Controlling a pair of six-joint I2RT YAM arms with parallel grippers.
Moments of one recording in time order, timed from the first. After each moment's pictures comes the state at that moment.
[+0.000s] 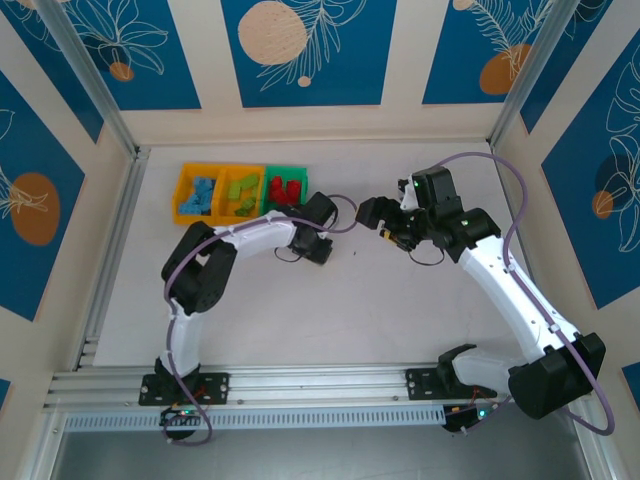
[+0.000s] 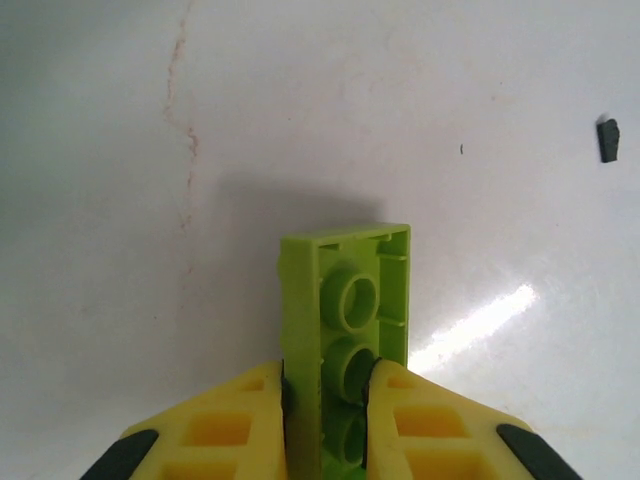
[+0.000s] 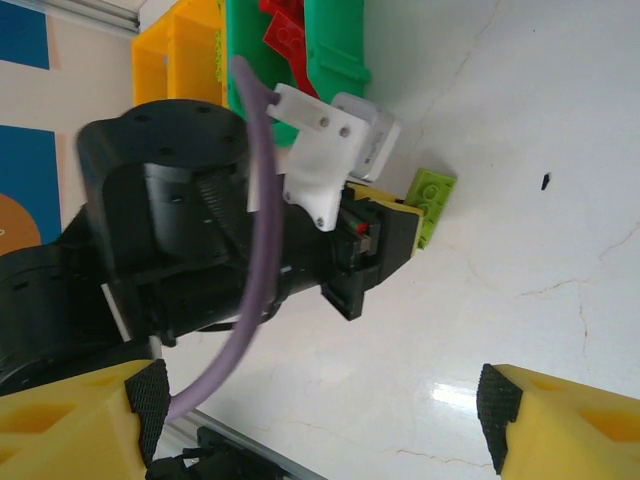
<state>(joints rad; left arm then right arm) -0.72 2.02 1.47 -0.65 0.06 -0.23 0.38 1.19 1.17 -0.79 -0.40 0.79</state>
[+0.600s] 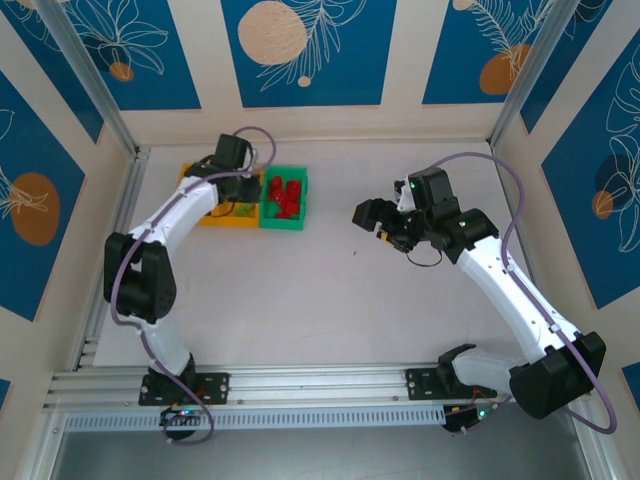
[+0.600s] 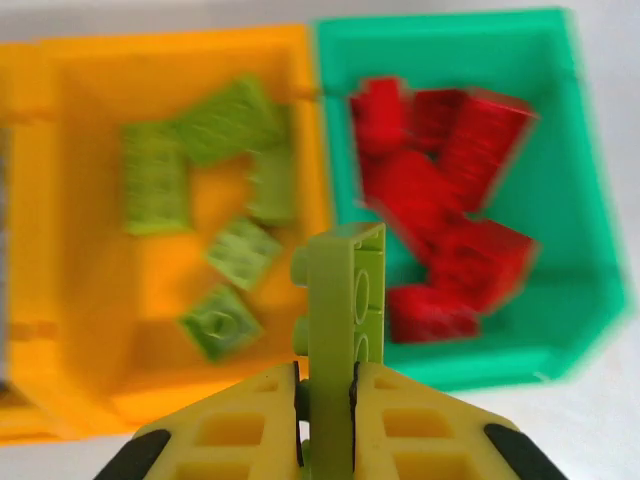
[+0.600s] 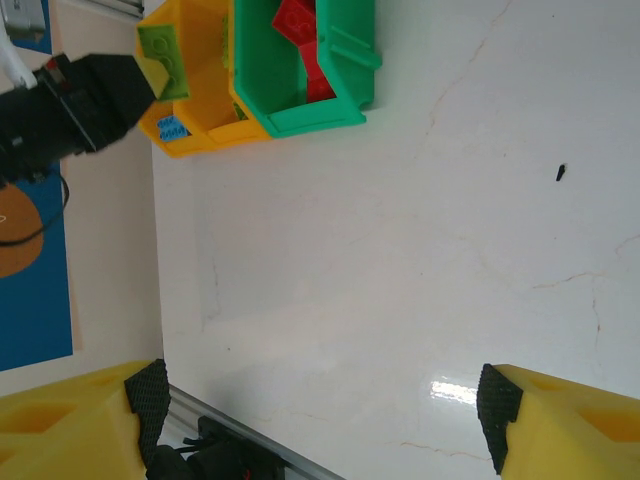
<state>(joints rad) -0.27 1.85 1.59 -0.68 -0.05 -0.13 0.41 1.19 1.17 -0.78 -0.40 0.80</state>
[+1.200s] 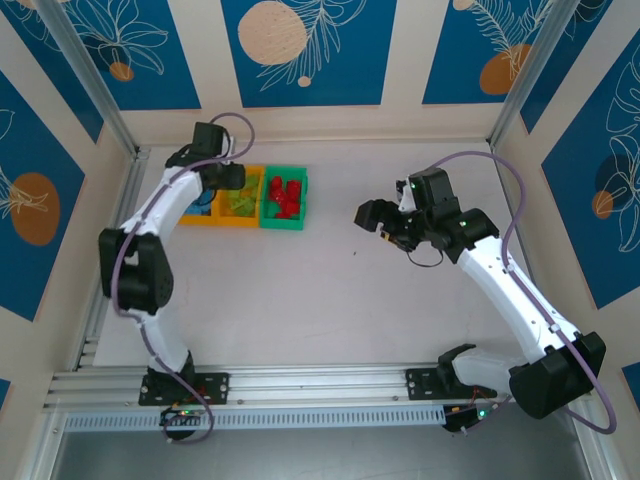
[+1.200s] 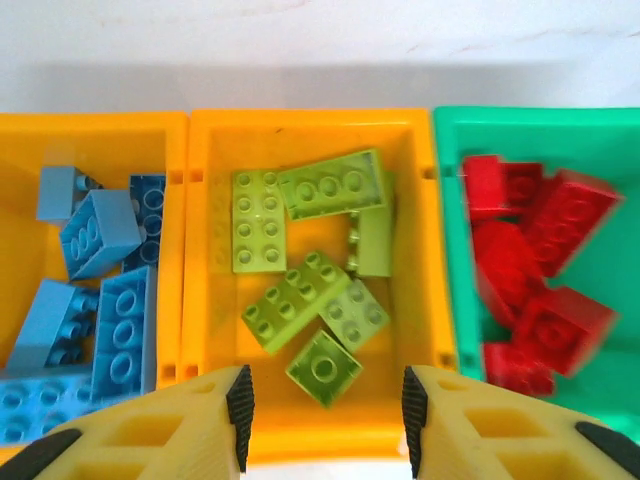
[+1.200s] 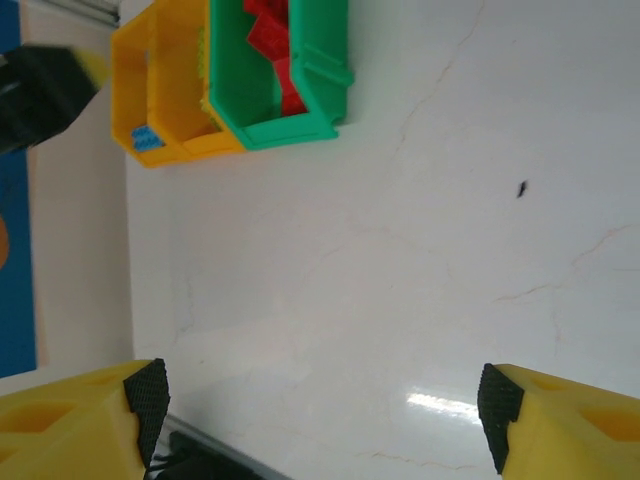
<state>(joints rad) -0.20 1.75 1.55 -0.66 0.01 -0.11 0.39 1.19 1.18 -0.80 -0.32 0.74</state>
